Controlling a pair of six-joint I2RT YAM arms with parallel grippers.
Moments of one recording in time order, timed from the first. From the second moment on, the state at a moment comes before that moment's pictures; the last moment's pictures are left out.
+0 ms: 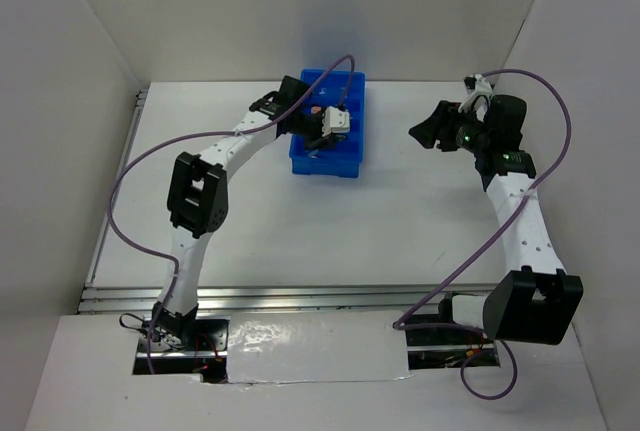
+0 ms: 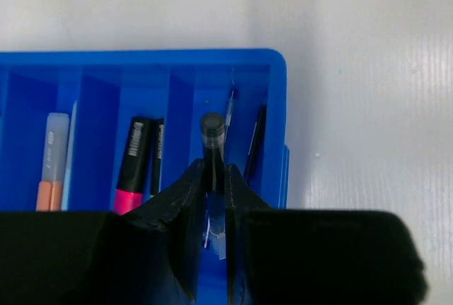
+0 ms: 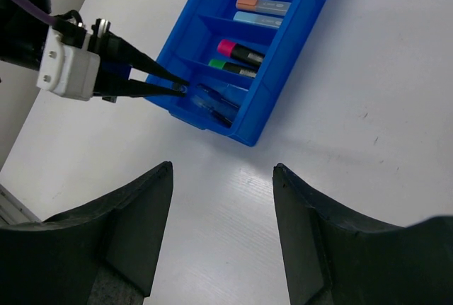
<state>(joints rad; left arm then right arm) -0.45 2.23 2.02 -0.60 0.73 0.92 -0.13 1.25 1.14 -0.28 -0.65 0.20</state>
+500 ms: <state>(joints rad) -0.46 2.27 2.05 -0.55 0.64 0.85 -0.13 1.25 1.13 -0.28 -0.65 0.20</state>
